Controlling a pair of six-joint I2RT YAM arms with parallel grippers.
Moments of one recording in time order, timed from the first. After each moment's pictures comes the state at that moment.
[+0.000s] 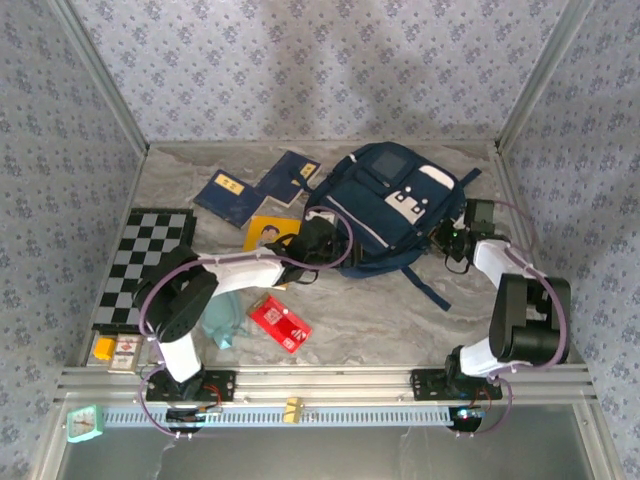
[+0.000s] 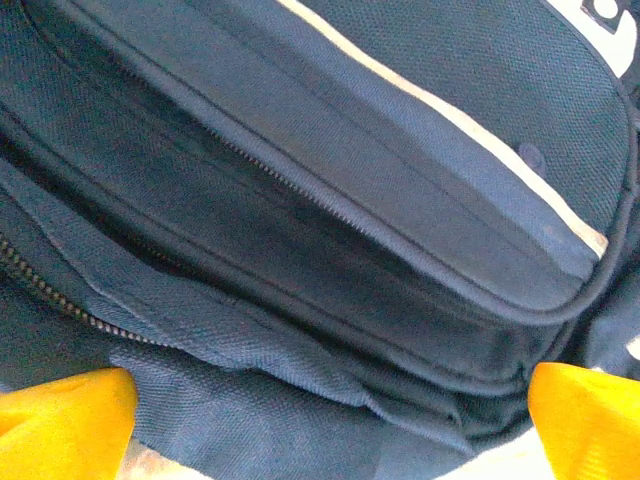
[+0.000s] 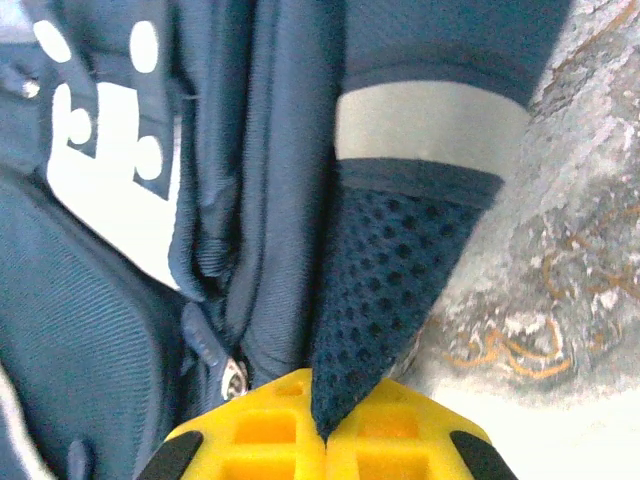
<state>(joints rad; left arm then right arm) -0.87 1.78 1.04 0.04 -0.09 -0.67 -0.11 1.43 0.76 -0.22 -0.33 0.61</state>
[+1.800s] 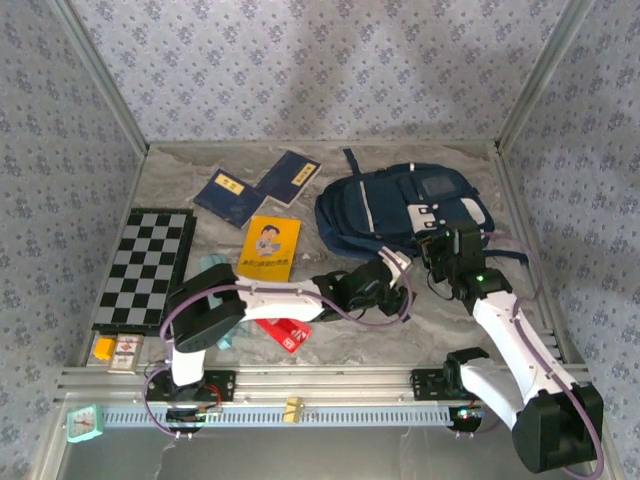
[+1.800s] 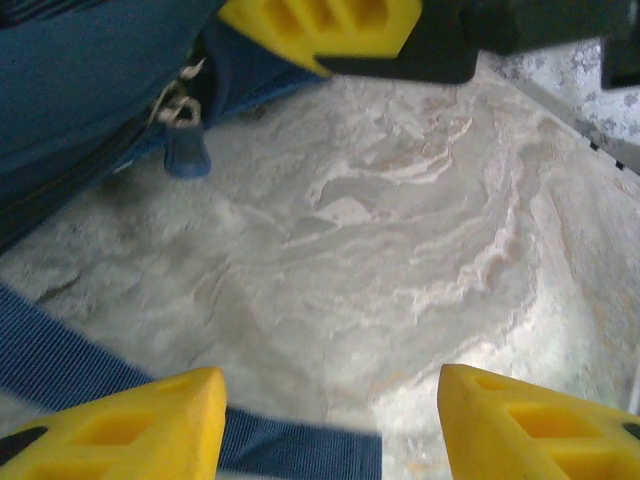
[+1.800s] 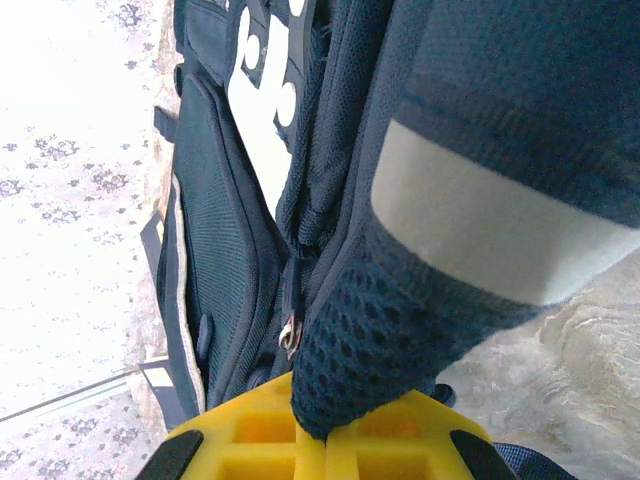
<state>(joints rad) -1.24 1.91 1.20 0.18 -0.12 -0.42 0.19 0.91 0.62 -0.39 -0.07 1.32</state>
